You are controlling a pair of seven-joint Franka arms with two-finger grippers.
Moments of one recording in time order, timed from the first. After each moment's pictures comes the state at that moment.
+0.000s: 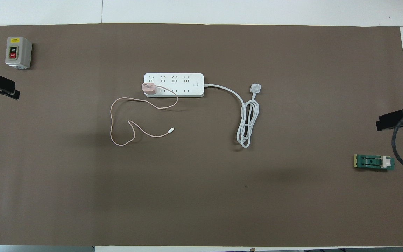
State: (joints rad) left arm 0.13 0.19 -0.08 -1.46 0.00 1.56 0.08; right arm -0.03 -0.09 -0.02 -1.69 0.00 1.52 -0.08
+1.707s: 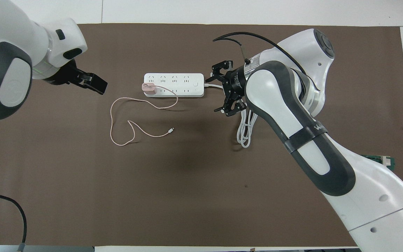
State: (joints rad) left arm -0.12 0.27 -0.18 -1.44 0.02 1.68 0.10; right arm 0.33 0.52 0.01 -1.51 0.77 2.04 1.26
